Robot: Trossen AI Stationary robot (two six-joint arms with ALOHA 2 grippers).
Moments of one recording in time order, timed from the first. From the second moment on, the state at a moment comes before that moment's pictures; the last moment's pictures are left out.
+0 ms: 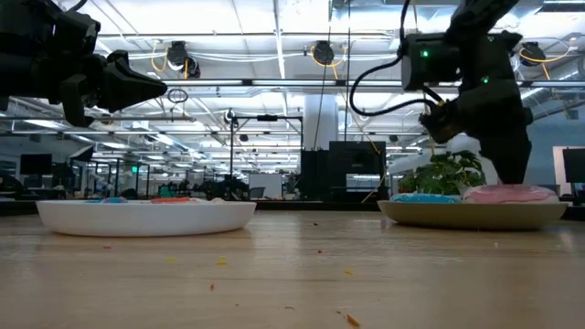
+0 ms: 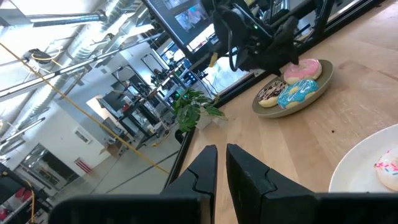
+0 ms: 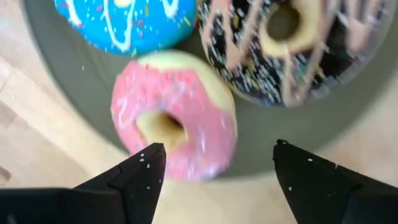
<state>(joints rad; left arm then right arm) 0.10 0.43 0.01 0.44 -0.09 0.68 -0.13 1.38 0.78 -0.95 -0.24 0.58</state>
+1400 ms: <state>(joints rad) 0.19 0.43 0.02 0.58 -0.26 0.43 0.15 0.47 0.40 -0.05 0.09 -0.13</state>
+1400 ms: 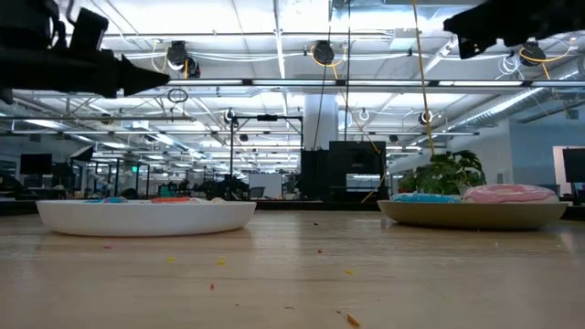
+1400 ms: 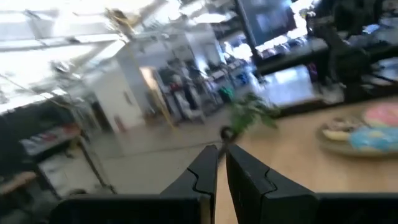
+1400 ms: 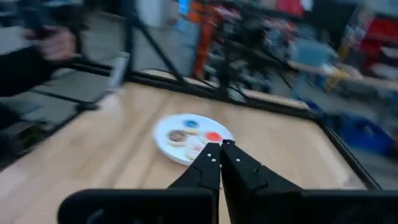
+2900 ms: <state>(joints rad) 0.14 0.02 0.01 0.03 0.11 0.25 0.14 0.00 0.02 0.08 0.03 -0.07</state>
